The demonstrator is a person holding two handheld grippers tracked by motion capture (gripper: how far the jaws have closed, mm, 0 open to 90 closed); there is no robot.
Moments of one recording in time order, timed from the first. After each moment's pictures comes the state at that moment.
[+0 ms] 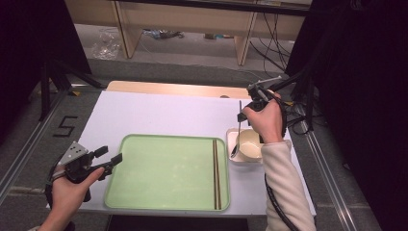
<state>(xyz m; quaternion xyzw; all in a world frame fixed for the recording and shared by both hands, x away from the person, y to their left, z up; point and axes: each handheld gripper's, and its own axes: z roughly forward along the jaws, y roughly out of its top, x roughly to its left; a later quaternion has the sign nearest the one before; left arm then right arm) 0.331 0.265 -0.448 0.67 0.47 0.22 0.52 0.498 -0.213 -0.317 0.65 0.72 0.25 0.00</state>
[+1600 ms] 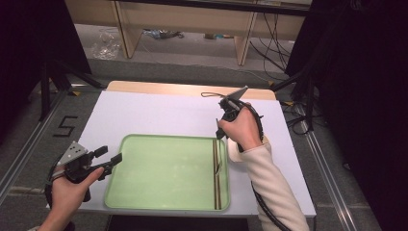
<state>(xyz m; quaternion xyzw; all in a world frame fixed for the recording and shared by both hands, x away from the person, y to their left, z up) 0.331 0.266 -0.449 0.67 0.48 0.22 0.53 0.493 -0.148 -0.353 0.62 0.77 0.15 -0.07</state>
